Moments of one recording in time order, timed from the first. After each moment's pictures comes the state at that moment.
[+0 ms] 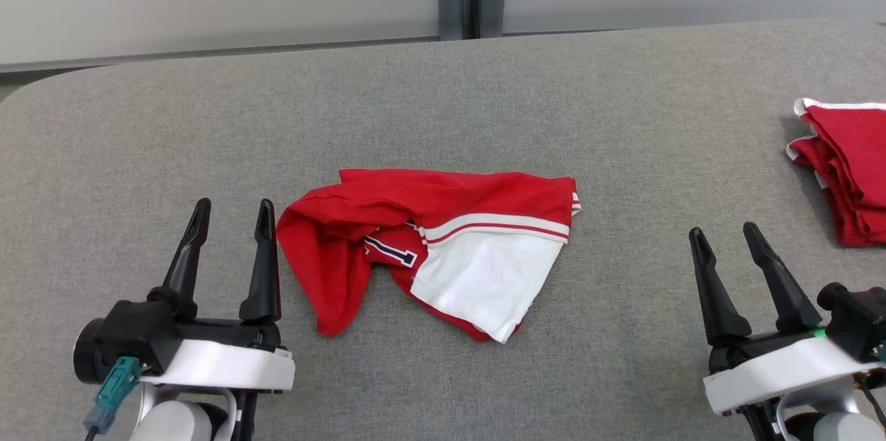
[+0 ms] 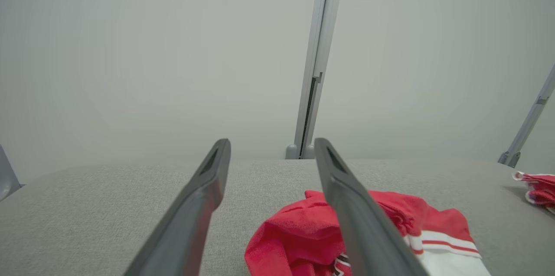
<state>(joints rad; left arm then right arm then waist) -0.11 0.24 -0.28 -0.02 -0.42 0.18 -0.26 -0.03 -0.14 0.10 -0.04 0.35 0.13 -0.01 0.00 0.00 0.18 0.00</state>
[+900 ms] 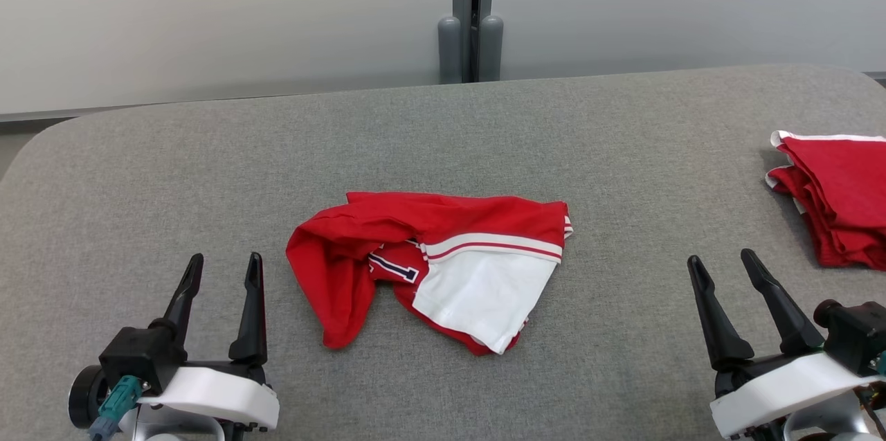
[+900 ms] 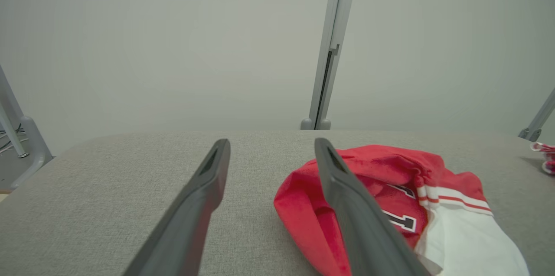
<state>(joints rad) -0.05 0.28 -0.28 0.08 -0.46 0.17 -0.23 0.03 -0.18 0.10 -0.07 0.35 0.13 0.06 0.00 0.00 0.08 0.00</state>
